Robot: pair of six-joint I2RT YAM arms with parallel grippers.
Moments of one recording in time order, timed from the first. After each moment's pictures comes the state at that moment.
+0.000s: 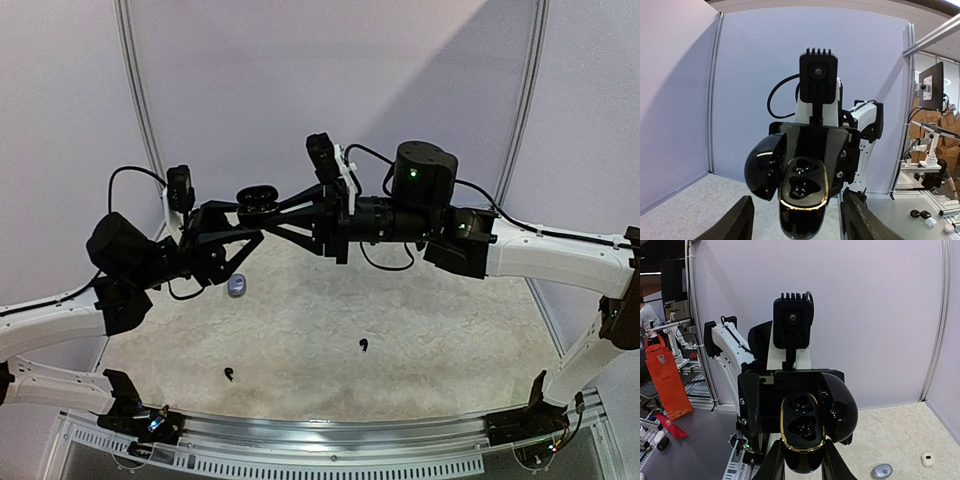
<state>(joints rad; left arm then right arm) -0.79 1.00 0.62 0.79 0.54 -0.33 1.07 1.58 1.38 0.27 -0.51 0.08</state>
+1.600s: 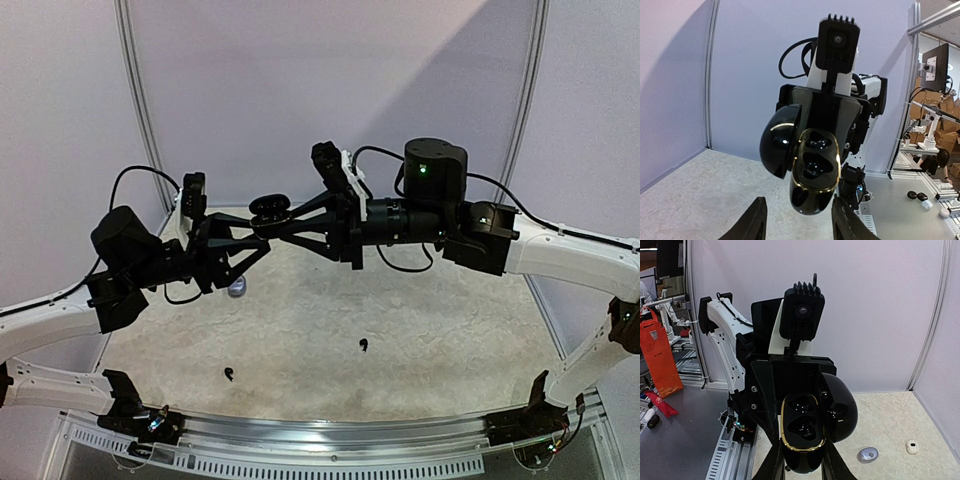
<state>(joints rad) -0.79 0.98 0.66 0.56 0.58 -0.26 1.07 1.51 1.38 0.07 -0.48 -0.07</state>
